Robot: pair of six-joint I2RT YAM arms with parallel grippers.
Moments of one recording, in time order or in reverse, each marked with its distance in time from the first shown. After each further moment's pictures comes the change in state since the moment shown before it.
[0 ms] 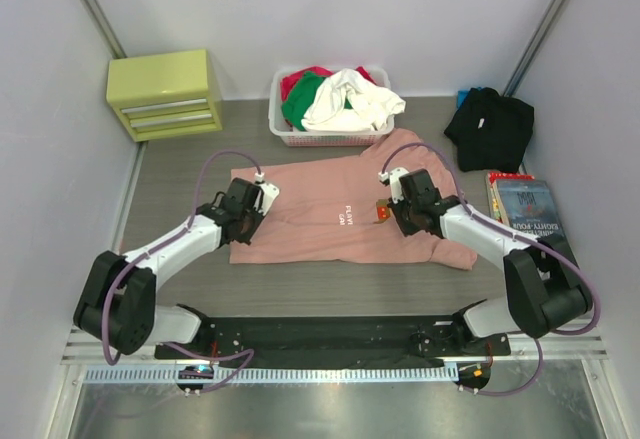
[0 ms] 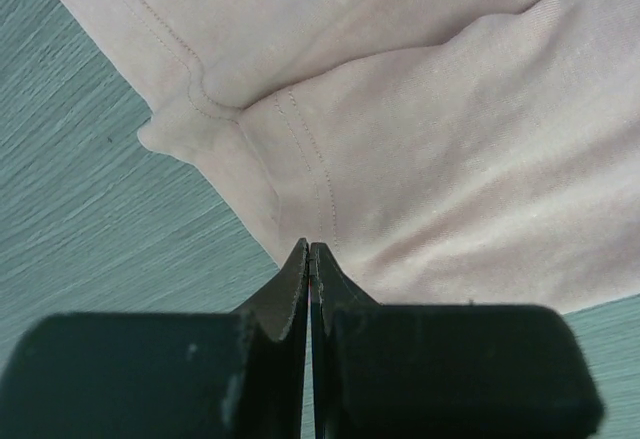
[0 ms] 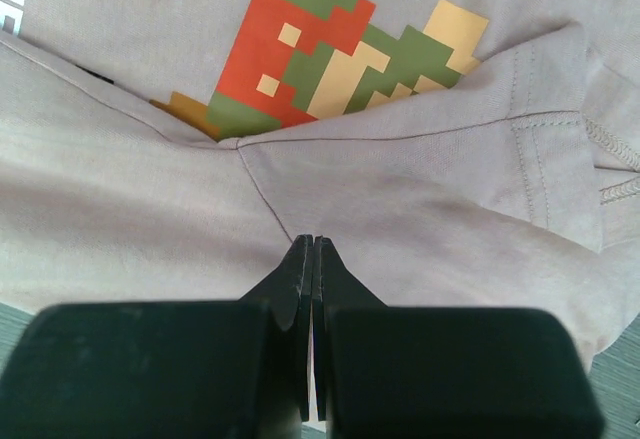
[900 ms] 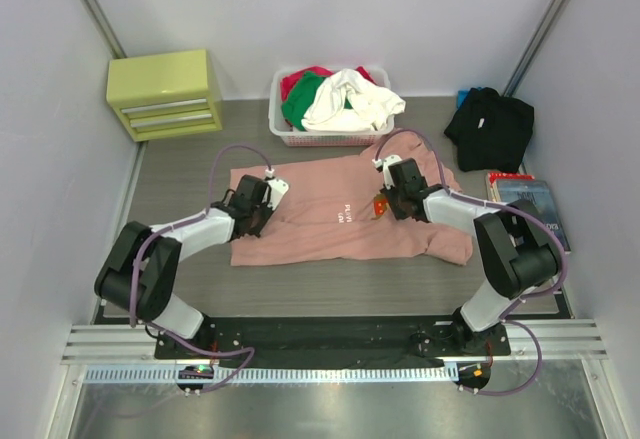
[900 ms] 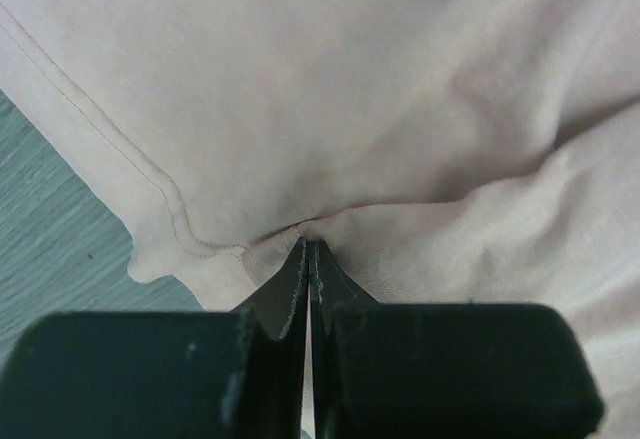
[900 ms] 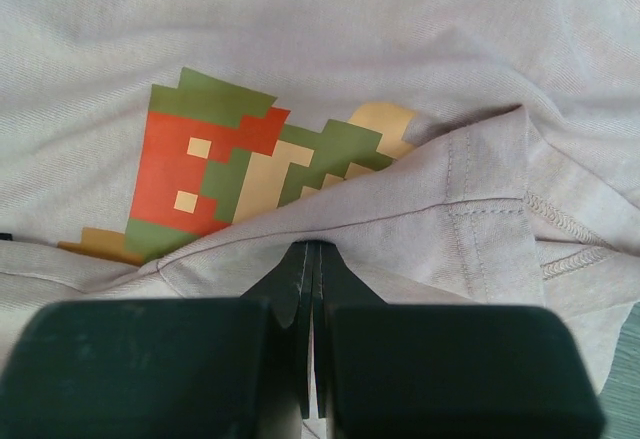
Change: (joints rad) left arm 0.000 0.202 0.007 0.261 0.030 0.039; right arm -0.001 0.243 0.105 0.173 0.115 0.005
